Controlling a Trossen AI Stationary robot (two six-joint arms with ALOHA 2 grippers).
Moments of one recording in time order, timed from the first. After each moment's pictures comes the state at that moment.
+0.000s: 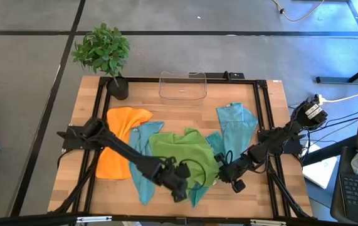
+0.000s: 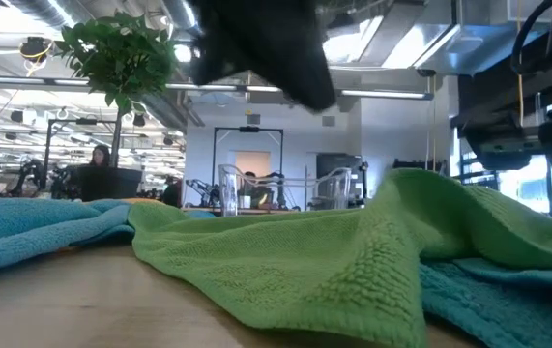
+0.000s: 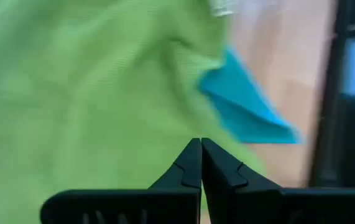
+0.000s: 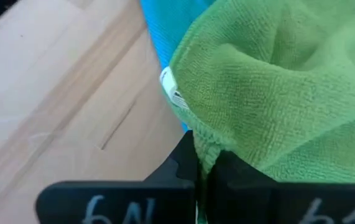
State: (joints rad) left arm -0.50 2.04 1.62 -0.58 -0.28 -0.83; right arm 0.63 1.51 0.56 0.06 0.09 0.02
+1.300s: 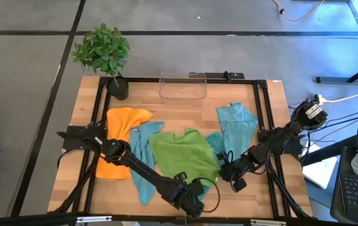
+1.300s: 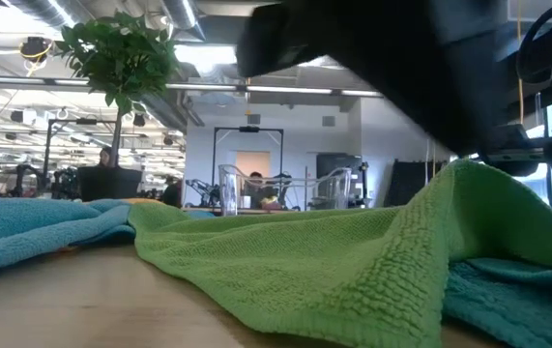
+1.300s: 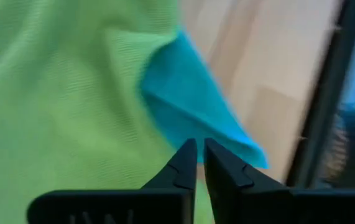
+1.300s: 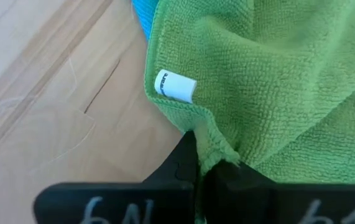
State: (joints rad) left arm -0.55 2.50 2.33 -0.98 -0.30 -0.90; right arm 0.64 1.51 0.56 -0.04 0.14 0.05
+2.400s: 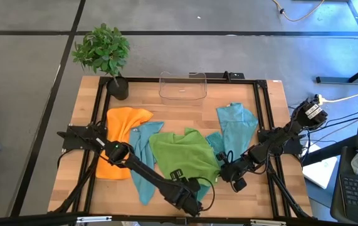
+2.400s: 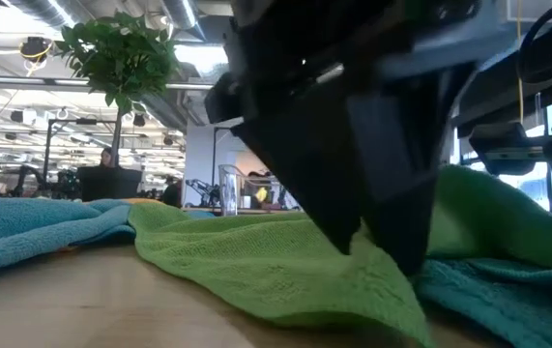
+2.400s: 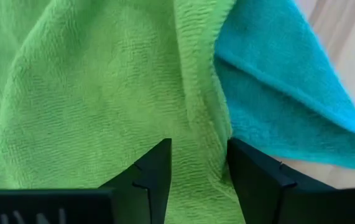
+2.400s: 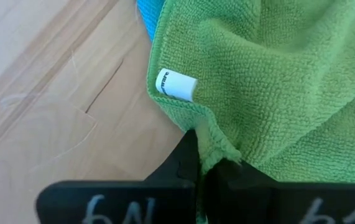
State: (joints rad) left arm -0.55 2.56 2.33 -1.14 -0.38 -0.96; right arm 0.64 1.51 0.55 -0.02 0.14 0.01
